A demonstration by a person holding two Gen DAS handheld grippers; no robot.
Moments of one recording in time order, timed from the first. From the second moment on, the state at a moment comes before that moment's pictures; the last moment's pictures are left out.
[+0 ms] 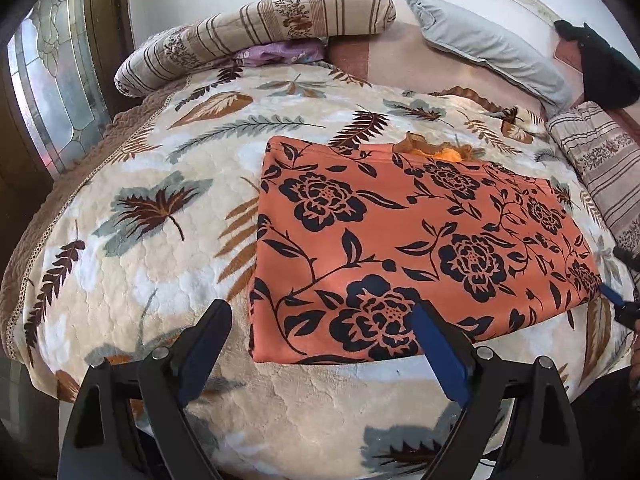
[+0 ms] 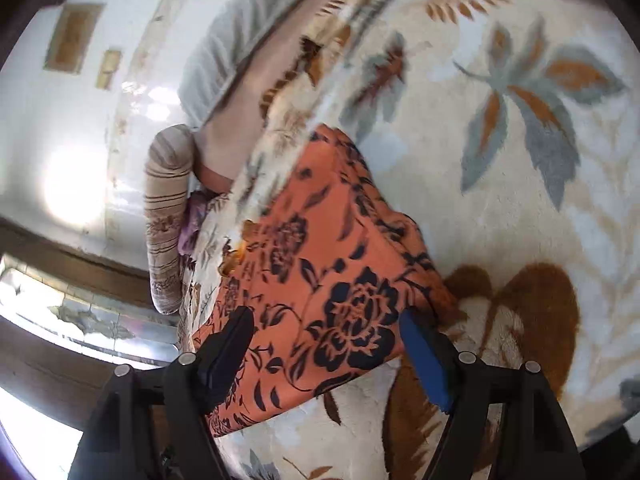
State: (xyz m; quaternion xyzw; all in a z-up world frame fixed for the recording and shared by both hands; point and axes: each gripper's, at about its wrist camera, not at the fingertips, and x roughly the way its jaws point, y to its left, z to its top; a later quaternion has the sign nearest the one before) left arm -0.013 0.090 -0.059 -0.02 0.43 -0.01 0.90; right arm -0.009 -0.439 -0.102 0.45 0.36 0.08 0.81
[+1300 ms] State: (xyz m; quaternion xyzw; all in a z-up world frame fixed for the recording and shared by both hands) left arm 0.025 0.070 -0.073 -0.03 0.45 0.00 0.89; right arm 0.025 -0.399 -0.078 0.42 0.38 0.18 0.80
